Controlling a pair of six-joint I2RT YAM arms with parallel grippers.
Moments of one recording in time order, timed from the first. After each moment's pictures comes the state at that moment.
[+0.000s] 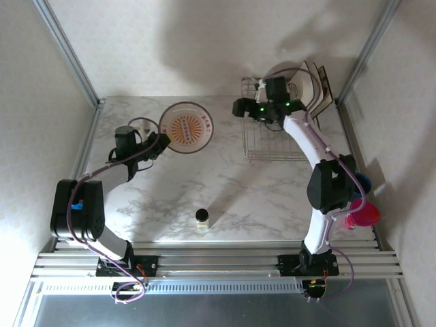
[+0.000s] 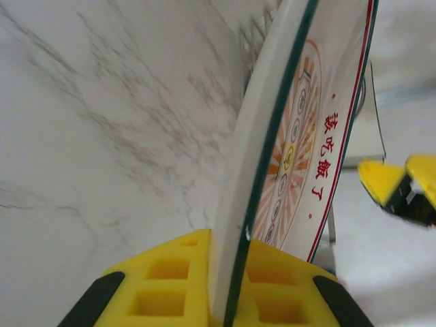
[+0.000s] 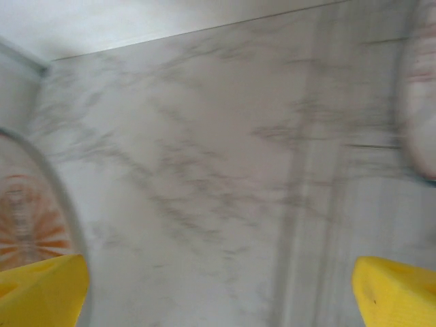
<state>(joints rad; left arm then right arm) 0.00 1.56 0.79 0.35 0.65 -0.91 0.32 1.89 1.79 -0.67 -0.24 0.34</state>
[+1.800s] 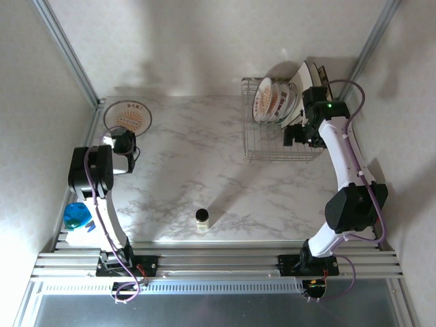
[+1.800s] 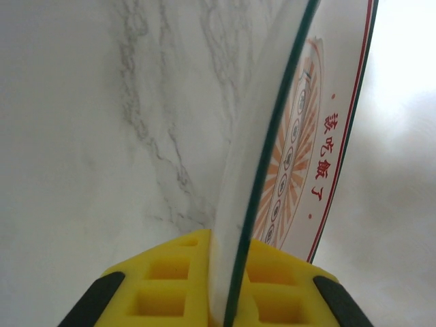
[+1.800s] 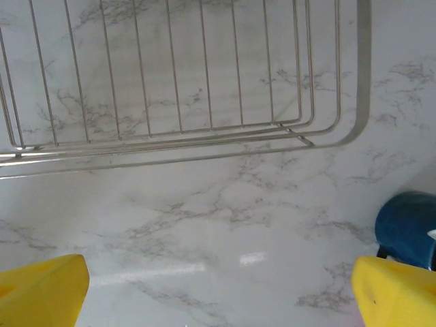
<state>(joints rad) 0.15 2.08 0.97 0.70 -0.12 -1.41 0.14 1.65 1.73 -1.32 0.13 0.16</state>
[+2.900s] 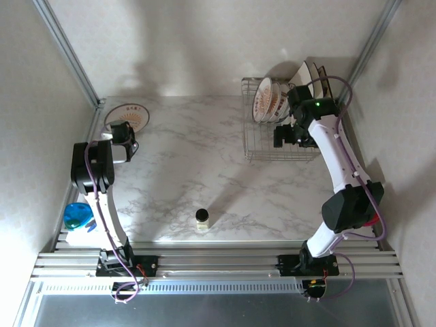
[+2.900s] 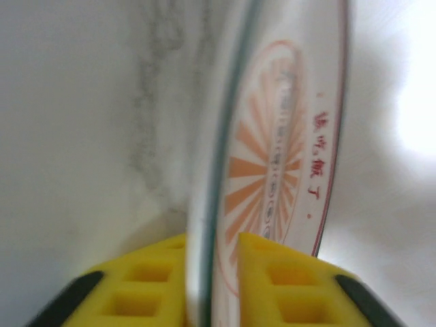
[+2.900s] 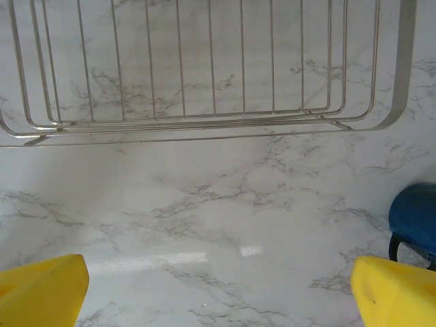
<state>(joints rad) 0.17 2.17 1.18 0.46 -0.09 -1.51 0.26 1.66 1.78 -1.39 0.16 0.23</state>
